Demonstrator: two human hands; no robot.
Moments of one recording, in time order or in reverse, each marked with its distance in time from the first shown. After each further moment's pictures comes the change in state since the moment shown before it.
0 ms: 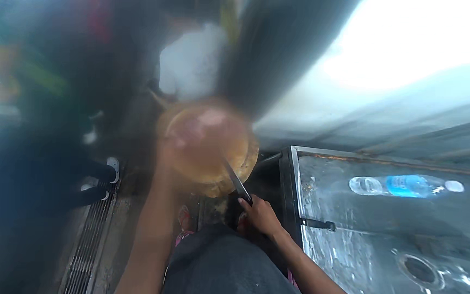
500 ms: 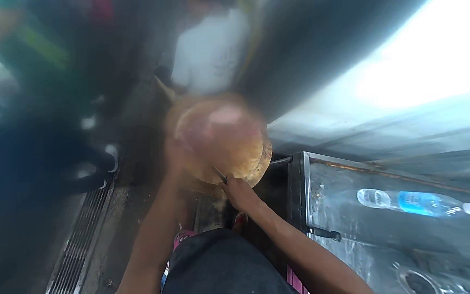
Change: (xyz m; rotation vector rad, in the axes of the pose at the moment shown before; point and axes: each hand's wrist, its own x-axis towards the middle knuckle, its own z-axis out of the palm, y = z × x) left_hand -0.011 -0.033 -0.026 0.174 0.035 0.117; right_hand 0.035 -0.142 0.005 -0.367 -0.171 -0.125
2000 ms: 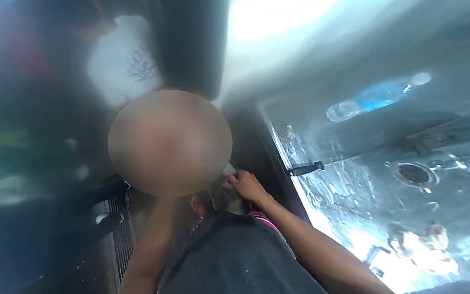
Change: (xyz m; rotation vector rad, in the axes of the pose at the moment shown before) left_hand -0.103 0.022 0.111 0.780 -0.238 0.624; right_hand -0.039 0.169 0.061 0.772 0.123 0.237
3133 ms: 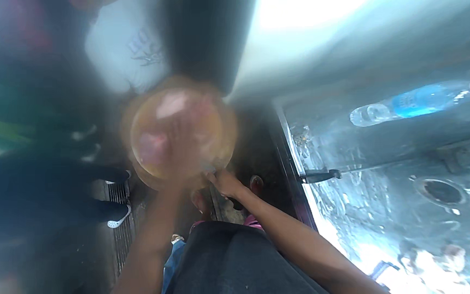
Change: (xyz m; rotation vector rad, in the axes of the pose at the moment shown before) left_hand 0.057 -0.038 0.074 0.463 -0.072 0.303; right_hand 0.050 -0.045 0.050 -0.037 -0.289 -0.005
